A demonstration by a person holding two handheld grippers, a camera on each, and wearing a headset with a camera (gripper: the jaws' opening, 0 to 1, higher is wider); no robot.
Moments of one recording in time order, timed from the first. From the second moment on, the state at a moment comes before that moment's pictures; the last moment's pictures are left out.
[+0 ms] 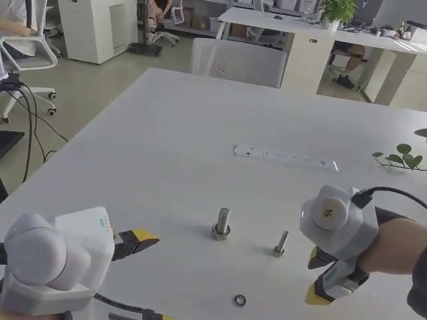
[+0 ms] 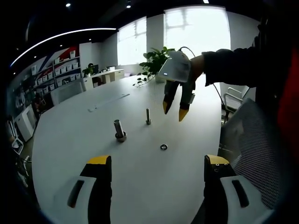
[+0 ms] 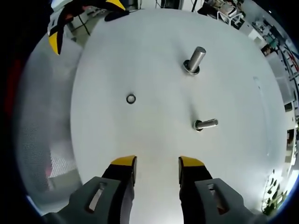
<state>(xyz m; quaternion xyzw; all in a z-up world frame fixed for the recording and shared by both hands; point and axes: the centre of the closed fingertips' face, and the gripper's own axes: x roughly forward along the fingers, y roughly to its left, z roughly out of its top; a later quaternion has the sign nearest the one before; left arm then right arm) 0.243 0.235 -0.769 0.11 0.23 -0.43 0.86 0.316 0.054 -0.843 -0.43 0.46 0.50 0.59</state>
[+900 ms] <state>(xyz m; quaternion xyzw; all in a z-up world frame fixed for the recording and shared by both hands) 0.241 0.236 -0.767 0.11 0.23 -0.43 0.87 0.294 0.133 -0.853 -0.45 0.43 0.57 0.54</state>
